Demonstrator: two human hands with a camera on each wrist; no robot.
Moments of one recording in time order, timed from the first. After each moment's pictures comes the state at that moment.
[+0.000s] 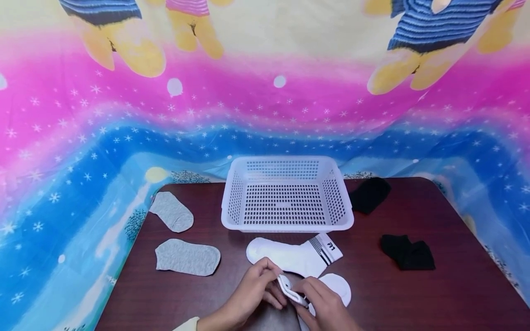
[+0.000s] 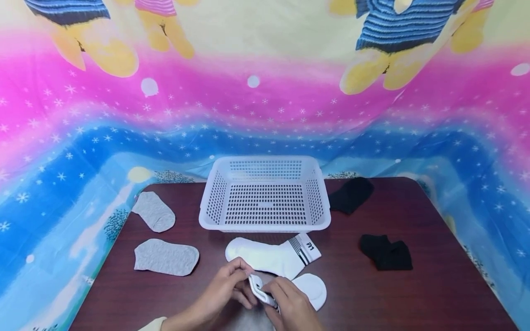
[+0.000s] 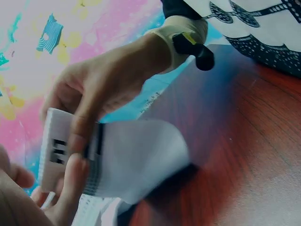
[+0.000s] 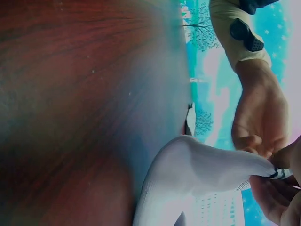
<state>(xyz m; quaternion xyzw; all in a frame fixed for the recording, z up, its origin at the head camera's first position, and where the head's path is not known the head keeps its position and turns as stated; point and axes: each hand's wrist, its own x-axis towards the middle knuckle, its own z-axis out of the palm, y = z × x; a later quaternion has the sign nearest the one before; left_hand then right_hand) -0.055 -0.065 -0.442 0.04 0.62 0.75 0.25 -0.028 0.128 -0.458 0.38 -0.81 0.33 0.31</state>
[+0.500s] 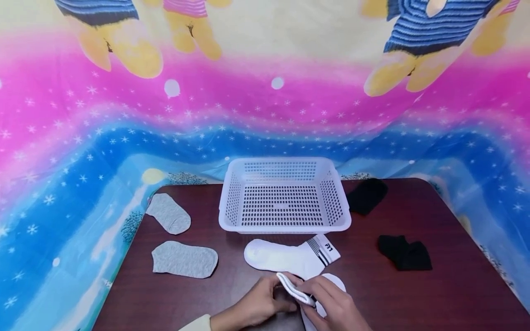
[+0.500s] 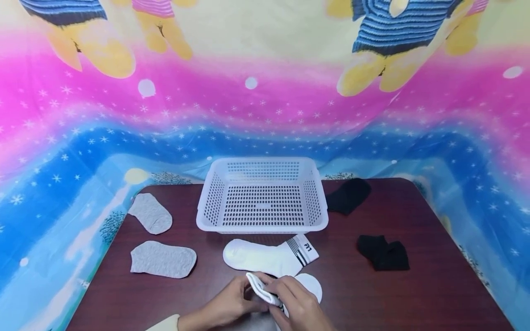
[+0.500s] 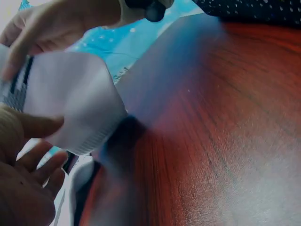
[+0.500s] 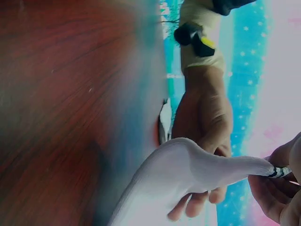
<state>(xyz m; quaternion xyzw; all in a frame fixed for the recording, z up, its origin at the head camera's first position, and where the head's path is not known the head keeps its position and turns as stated) -0.060 -0.052 -0.488 0.31 0.66 0.66 0.18 -0.028 0.137 -0.424 0.40 -0.77 0.35 0.34</state>
